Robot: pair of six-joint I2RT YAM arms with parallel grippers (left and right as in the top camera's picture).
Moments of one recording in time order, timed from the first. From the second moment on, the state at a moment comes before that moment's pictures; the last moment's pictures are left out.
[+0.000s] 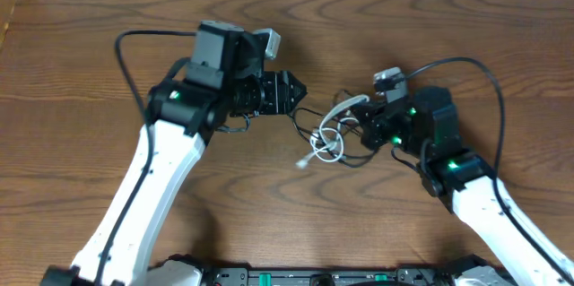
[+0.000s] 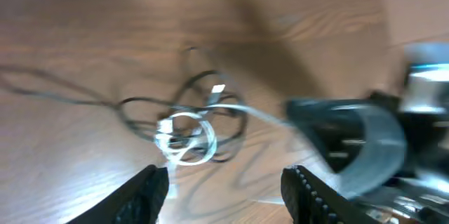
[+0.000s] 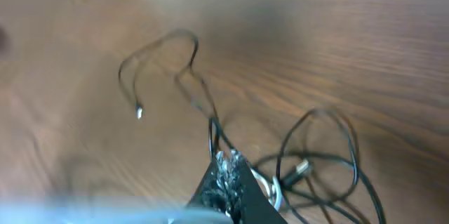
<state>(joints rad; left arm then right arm) -0.34 1.44 1.34 -0.84 0.49 -0.36 0.35 1.20 0.67 -0.01 -0.35 0.32</state>
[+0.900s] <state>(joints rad) -0.41 1.90 1.34 -0.78 0.49 -0.35 0.29 1.15 0.67 -0.18 -0.21 0.58</state>
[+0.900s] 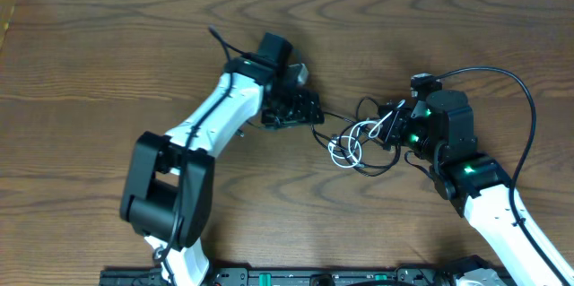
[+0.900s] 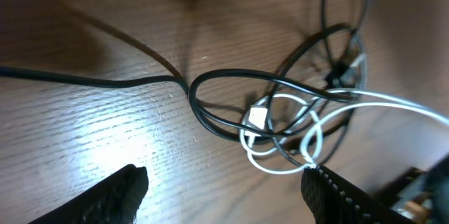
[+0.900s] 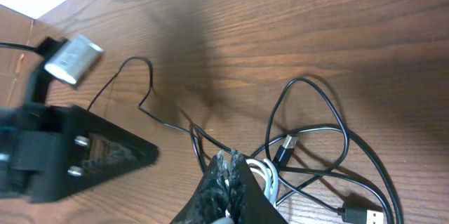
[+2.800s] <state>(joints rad) -0.59 2.01 1.29 -0.53 0.02 -0.38 0.29 1.15 0.67 -0.18 -0.26 0.59</state>
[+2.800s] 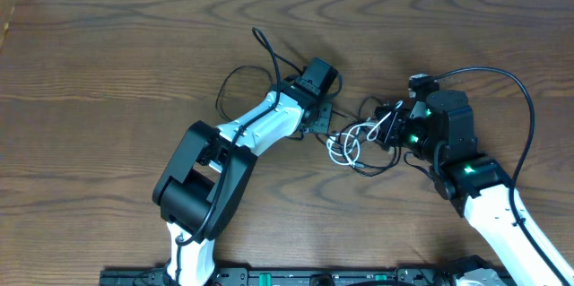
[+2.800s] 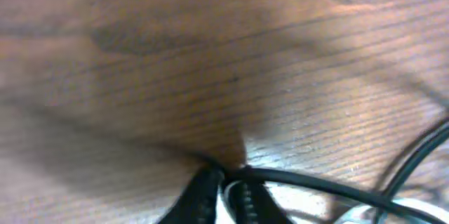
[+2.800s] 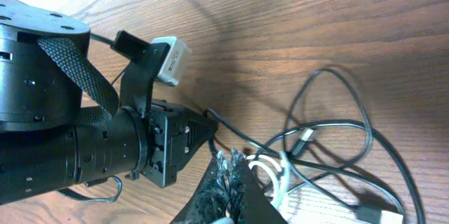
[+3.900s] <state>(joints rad) 0.05 1.59 1.28 -0.81 0.02 -0.40 -0.35 1.15 0.67 -0.46 0.07 0.58</state>
